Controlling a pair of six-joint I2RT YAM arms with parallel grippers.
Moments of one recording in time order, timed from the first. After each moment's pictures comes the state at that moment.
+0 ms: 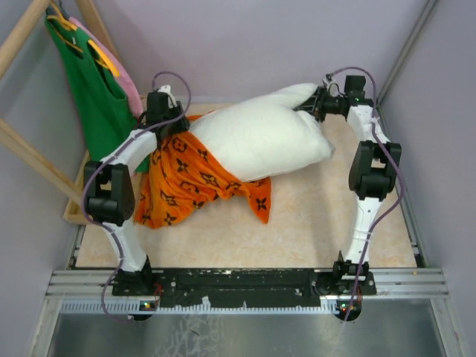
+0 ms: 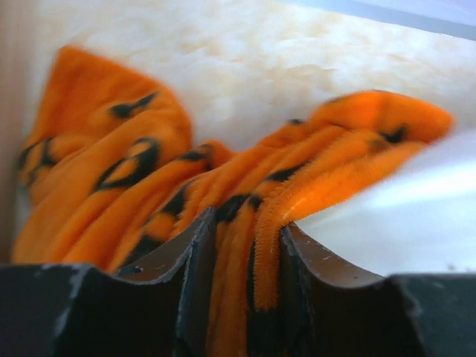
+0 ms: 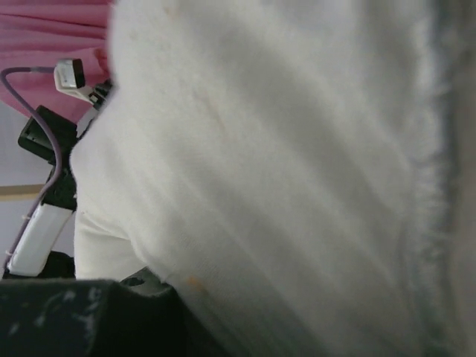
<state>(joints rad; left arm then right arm) -0.18 1.92 1.50 -0.12 0.02 -0.28 -0.08 2.26 2.05 -0.48 -1.10 0.57</state>
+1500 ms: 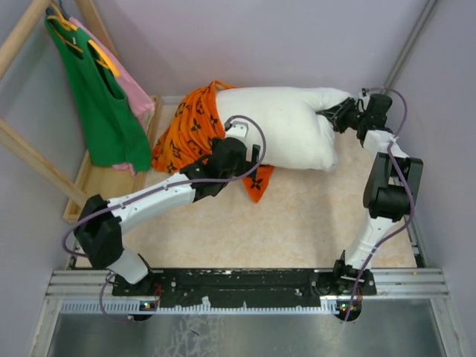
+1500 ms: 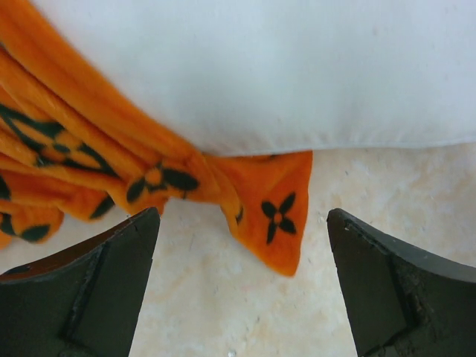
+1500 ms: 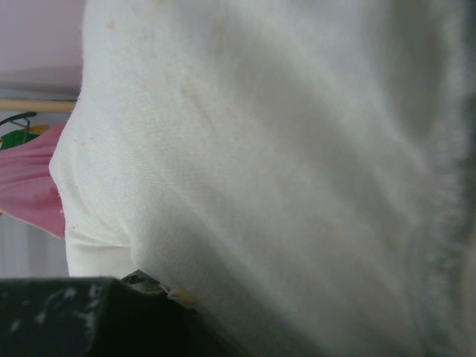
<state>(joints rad) -0.89 1.53 1.18 -0.18 -0.44 -0.37 -0.20 1.93 1.41 0.08 -0.83 0.89</state>
